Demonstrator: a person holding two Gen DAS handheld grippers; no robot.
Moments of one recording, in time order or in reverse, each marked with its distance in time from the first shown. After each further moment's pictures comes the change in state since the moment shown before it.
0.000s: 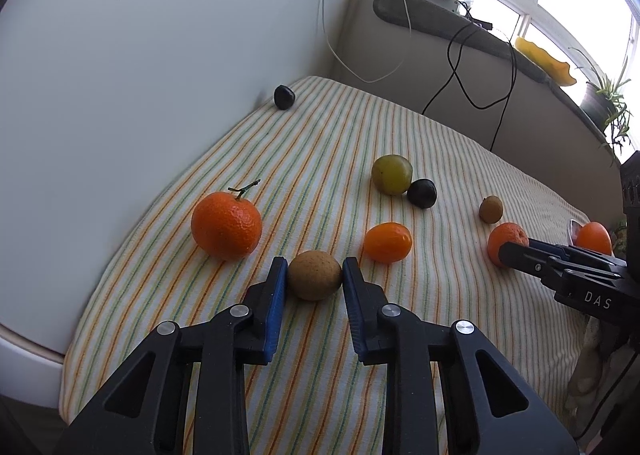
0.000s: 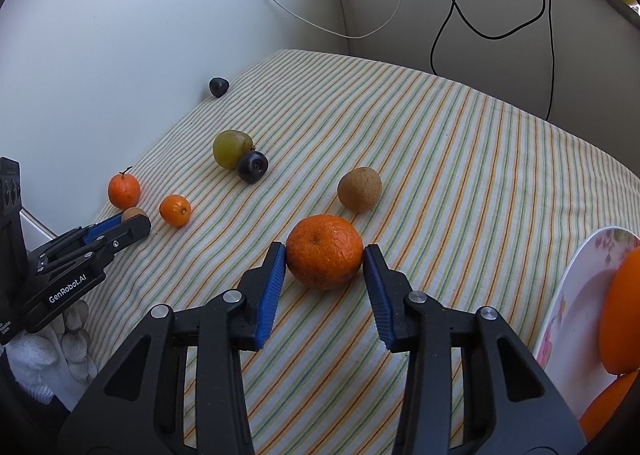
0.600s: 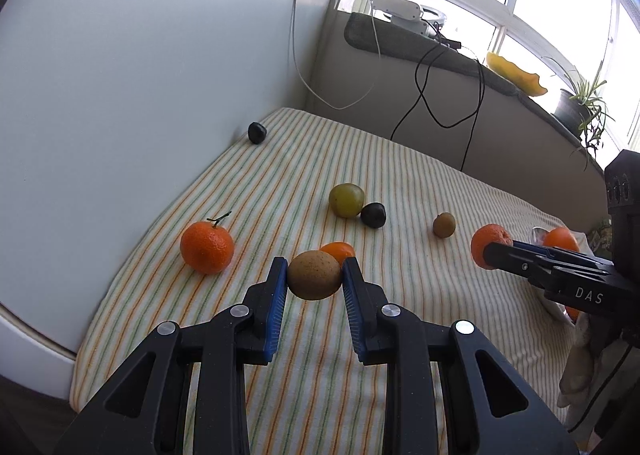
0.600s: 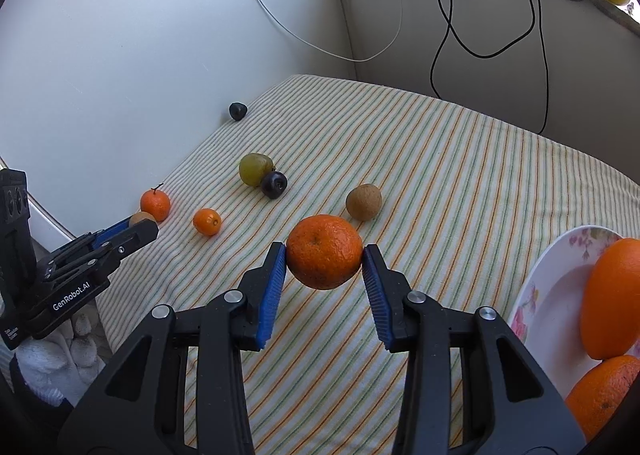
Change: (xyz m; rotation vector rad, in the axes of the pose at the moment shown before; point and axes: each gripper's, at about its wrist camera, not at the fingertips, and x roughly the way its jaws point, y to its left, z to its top) left arm -0.036 -0.022 0.008 0.035 -0.071 -0.058; right arm -0.039 -0.007 -0.003 0.018 -0.062 0.050
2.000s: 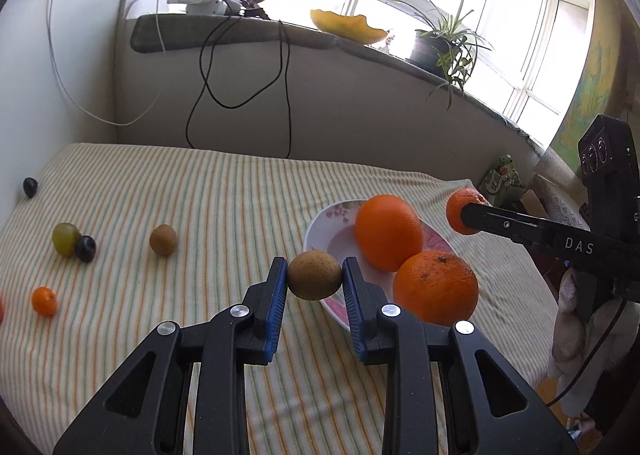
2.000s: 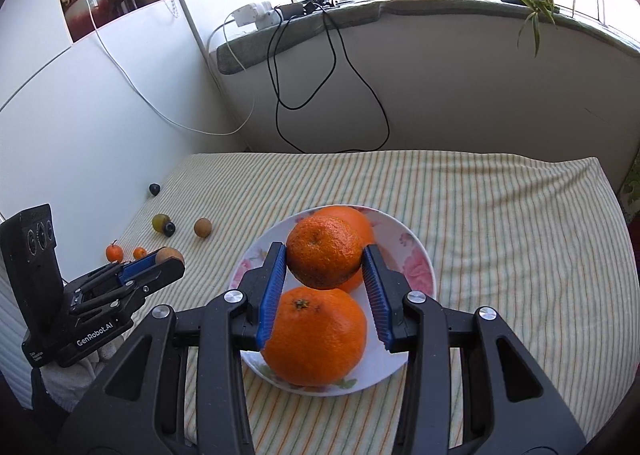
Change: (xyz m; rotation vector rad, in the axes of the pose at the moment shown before) left arm 0.022 -0.192 -0.003 0.250 0.054 -0.375; right arm -0.158 -0.148 -0.046 0.241 -0.177 -0.181
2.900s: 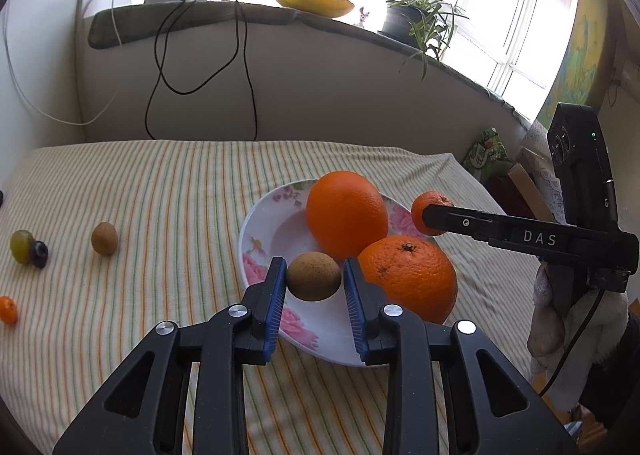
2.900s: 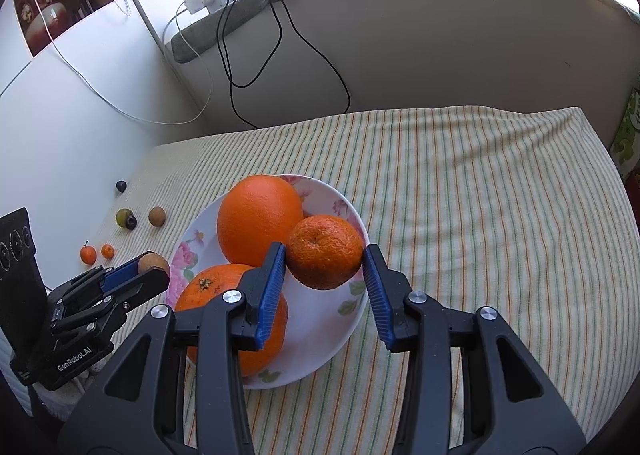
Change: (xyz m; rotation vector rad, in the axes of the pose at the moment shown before) left arm 0.025 -0.033 -0.002 0.062 0.060 -0.043; right arm 0.023 -0.050 -0.013 0.093 0.076 -0.034
